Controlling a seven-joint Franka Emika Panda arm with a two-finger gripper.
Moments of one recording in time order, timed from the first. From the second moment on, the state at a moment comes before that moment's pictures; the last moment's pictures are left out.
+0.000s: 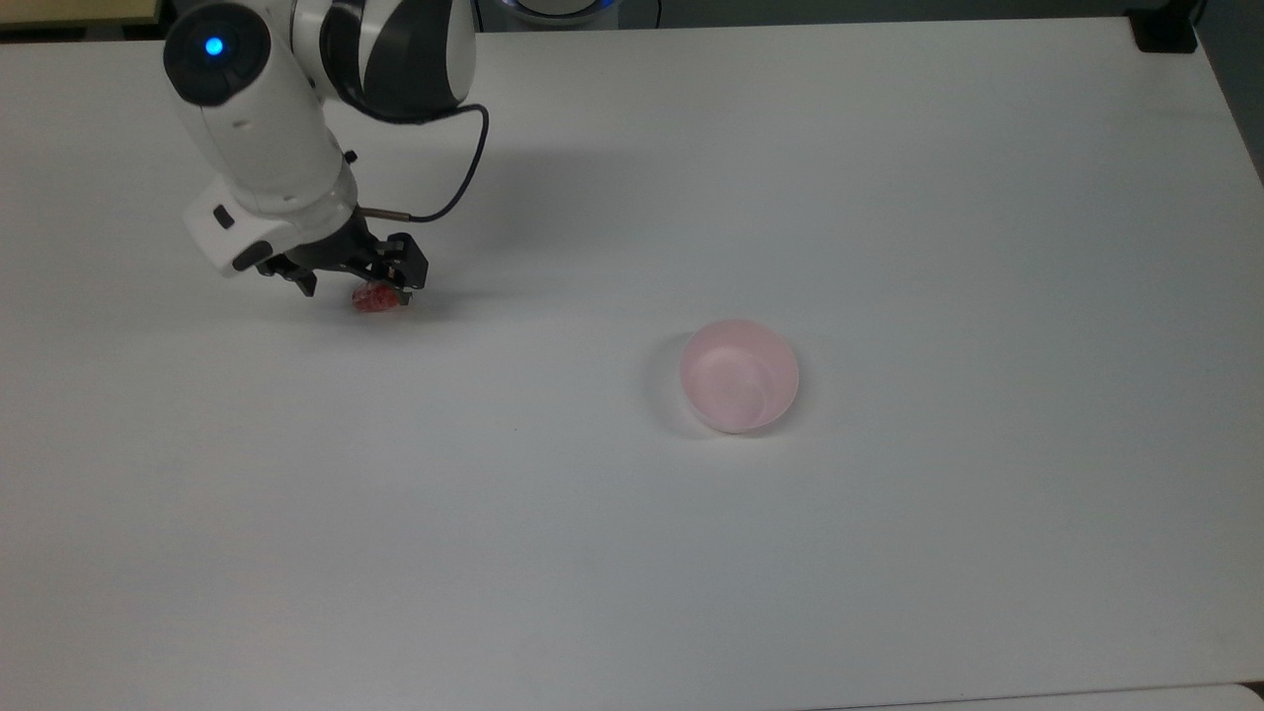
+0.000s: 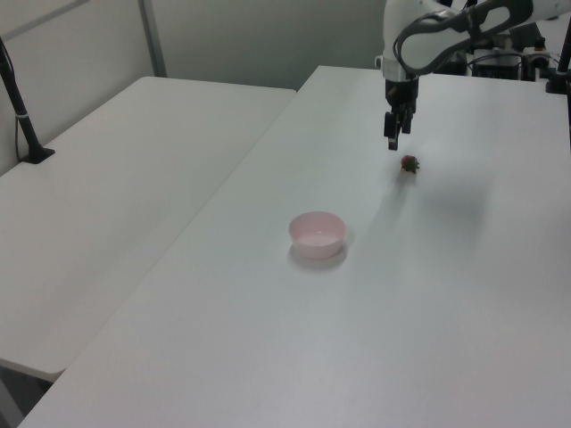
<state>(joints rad) -0.27 0.40 0.05 -1.68 -0.04 2.07 -0.13</state>
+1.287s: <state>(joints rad) 0.04 -0.04 -0.11 -1.58 0.00 1.58 0.07</state>
